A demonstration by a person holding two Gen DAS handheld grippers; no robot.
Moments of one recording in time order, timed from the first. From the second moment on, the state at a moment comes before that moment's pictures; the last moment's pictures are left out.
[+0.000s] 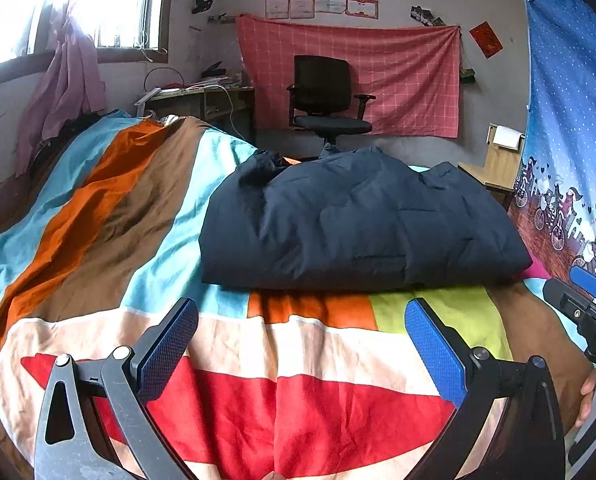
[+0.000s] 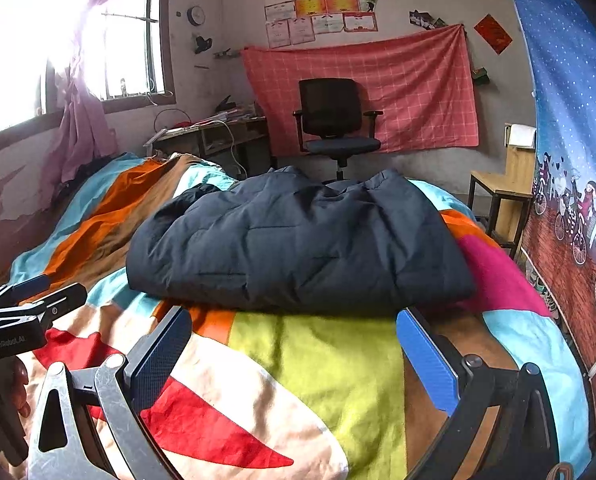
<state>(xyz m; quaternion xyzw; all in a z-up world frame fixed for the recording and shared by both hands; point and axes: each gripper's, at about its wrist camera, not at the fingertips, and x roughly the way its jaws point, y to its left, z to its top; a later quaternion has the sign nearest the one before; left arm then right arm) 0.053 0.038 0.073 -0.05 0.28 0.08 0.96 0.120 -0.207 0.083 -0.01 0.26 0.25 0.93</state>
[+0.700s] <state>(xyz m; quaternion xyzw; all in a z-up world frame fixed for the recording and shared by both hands) 0.053 0.038 0.073 -0.05 0.28 0.08 0.96 0.120 -0.206 0.083 -0.01 0.26 0.25 0.93</state>
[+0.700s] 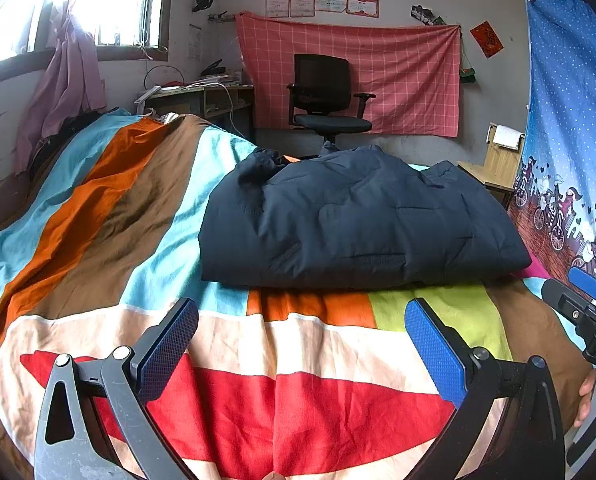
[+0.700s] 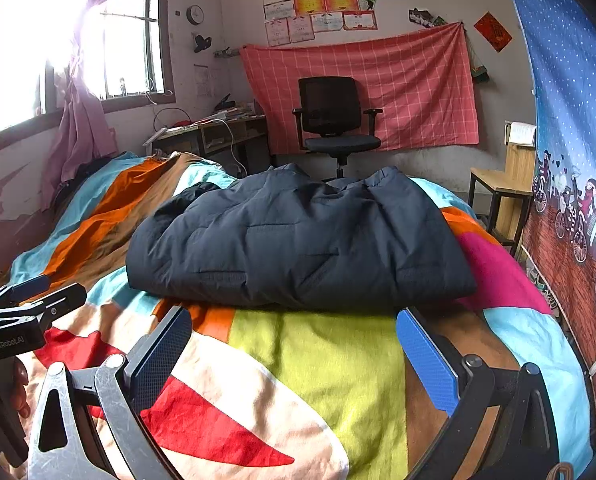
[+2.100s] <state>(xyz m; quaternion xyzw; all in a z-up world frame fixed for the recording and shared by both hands) 0.052 0.034 0.071 -0.05 0.28 0.08 0.95 0.120 -0.206 0.082 -0.01 0.26 0.25 0.93</state>
